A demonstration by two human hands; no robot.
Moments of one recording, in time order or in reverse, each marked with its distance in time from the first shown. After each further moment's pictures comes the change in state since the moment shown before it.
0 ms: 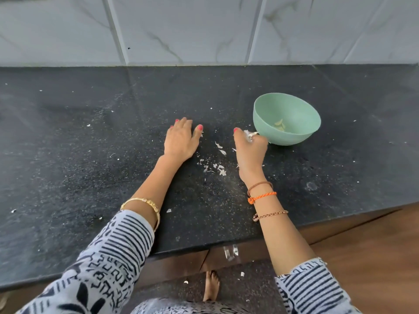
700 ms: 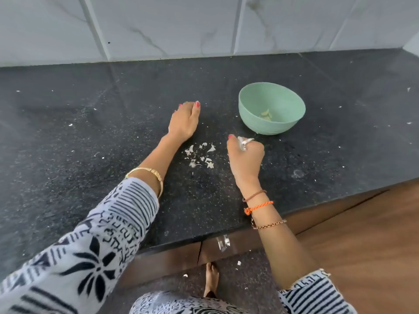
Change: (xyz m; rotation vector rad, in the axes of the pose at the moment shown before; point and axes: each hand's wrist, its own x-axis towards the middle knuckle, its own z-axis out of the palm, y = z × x) left_hand 0.027 0.034 0.008 -0.299 -0.014 0.028; right_hand -0.021 0.013 -0.027 -0.113 0.052 -0.148
